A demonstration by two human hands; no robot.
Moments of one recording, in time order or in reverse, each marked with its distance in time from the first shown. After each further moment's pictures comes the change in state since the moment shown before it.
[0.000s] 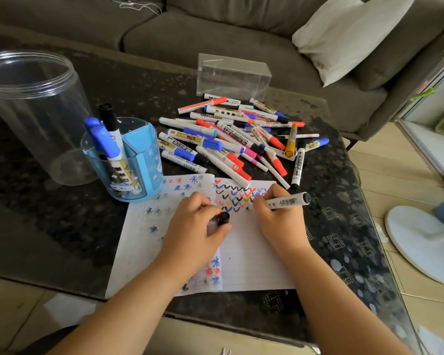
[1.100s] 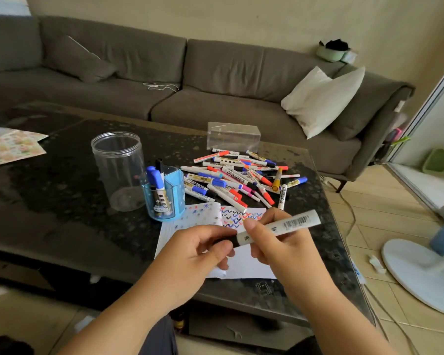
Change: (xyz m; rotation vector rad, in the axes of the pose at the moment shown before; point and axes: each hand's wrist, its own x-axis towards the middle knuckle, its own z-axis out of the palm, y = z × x) left_hand -0.074 0.104 -0.152 -0.627 -0.252 -0.179; right_hand -0.137 -0.144 -0.068 0.306 -0.278 -0.094
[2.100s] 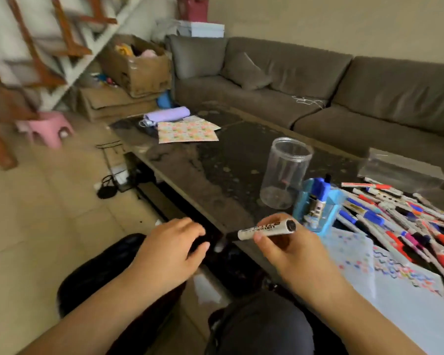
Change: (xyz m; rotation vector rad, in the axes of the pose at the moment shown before) left_hand -0.149 -0.073 -0.166 1.018 0.556 -0.153; right_hand 0.009 -0.011 0.183 -0.414 -0.488 -0.303
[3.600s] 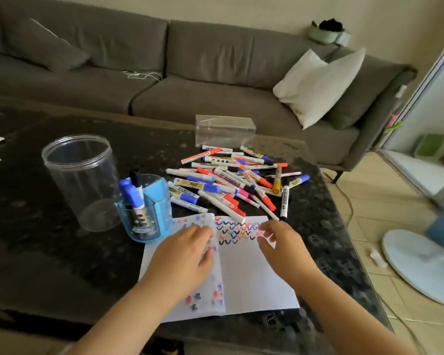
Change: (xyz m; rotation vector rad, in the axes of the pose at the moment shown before) left_hand 0.127 0.210 0.159 -0.156 -0.266 0.499; right_hand -0.050 0.220 -0.152 -0.424 0.393 0.564
